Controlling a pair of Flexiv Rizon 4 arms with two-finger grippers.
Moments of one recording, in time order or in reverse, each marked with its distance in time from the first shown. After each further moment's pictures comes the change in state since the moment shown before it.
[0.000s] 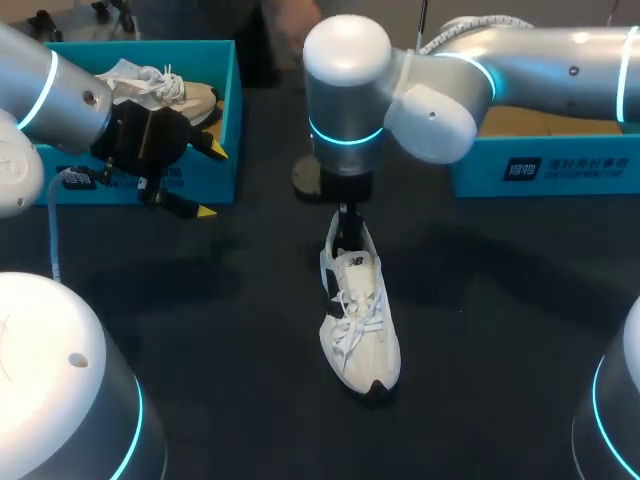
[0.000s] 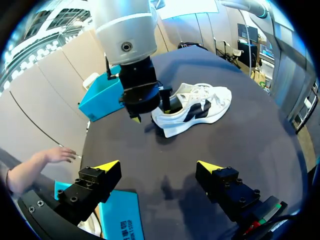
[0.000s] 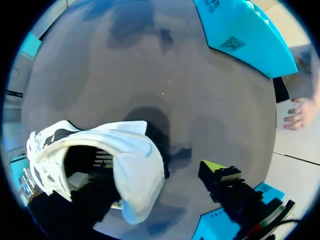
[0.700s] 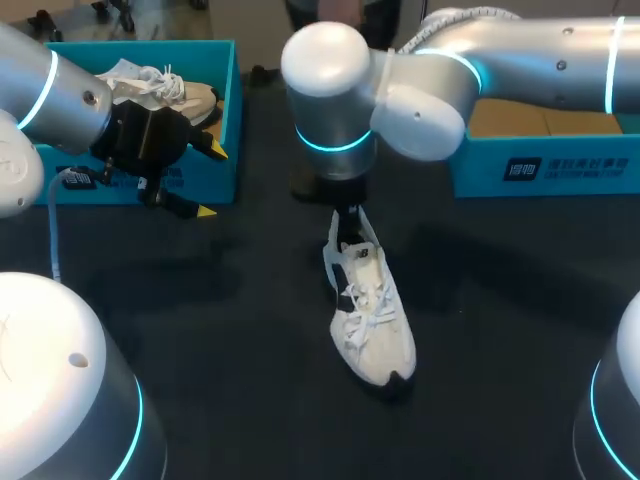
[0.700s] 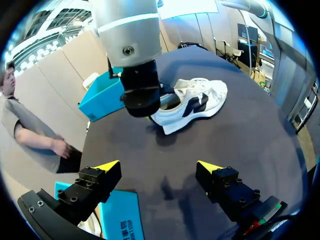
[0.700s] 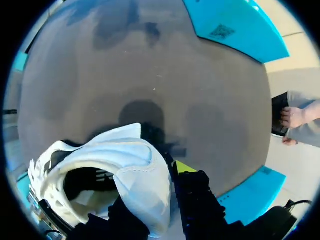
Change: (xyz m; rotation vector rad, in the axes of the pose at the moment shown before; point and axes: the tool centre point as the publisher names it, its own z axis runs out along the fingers) left arm 0.000 0.000 0.000 0.000 0.000 0.000; right arm 0.003 -0.004 -0.015 0.077 -0.048 0.131
